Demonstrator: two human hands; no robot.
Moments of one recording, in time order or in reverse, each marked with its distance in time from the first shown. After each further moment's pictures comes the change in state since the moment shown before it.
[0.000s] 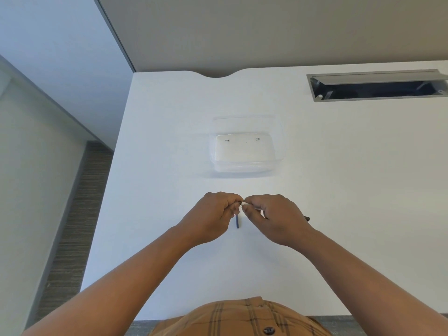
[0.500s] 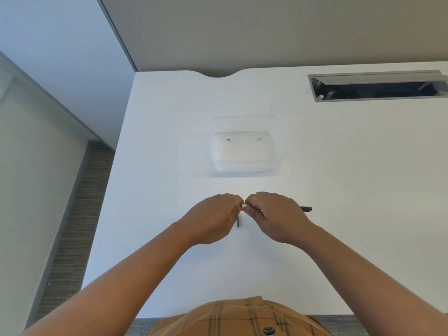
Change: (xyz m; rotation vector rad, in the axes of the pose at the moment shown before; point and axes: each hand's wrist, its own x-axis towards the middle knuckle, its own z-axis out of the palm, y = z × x) left_hand 0.001 -0.001 0.001 0.278 -0.141 0.052; right_hand 0.003 -0.002 -0.004 -0.123 -0.082 -0.040
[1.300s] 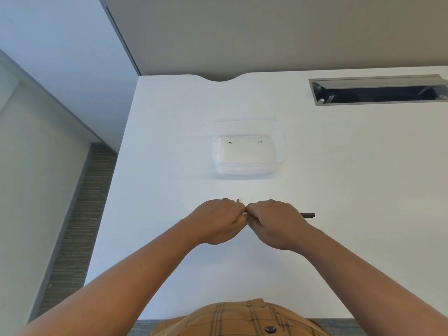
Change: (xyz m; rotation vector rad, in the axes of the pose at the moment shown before) left_hand 0.008 0.009 -0.003 0.194 -0.133 -0.034; right_hand -0.004 -0.011 -0.003 -0.094 -0.122 -0.011
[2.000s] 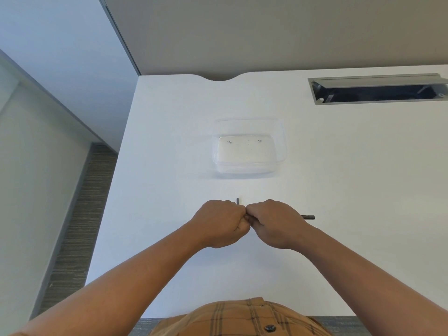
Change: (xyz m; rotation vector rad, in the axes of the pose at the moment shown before) left_hand 0.002 0.005 0.012 0.146 0.099 0.024; right_hand 0.000 -0.002 0.000 0.054 -0.042 0.006
